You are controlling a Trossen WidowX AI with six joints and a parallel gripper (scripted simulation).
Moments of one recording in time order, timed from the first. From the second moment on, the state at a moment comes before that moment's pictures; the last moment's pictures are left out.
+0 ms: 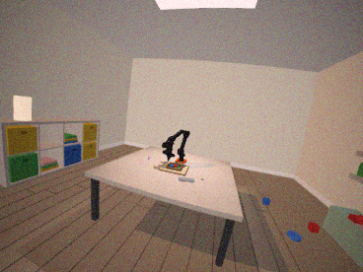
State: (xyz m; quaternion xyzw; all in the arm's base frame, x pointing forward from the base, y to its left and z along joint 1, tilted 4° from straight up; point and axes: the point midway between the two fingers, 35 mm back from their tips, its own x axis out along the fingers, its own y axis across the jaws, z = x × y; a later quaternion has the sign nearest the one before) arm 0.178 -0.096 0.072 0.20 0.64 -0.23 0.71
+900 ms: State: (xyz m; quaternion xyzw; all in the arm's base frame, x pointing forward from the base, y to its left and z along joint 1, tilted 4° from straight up) arm 0.177 -0.095 0.101 0.20 0.64 -0.23 0.70
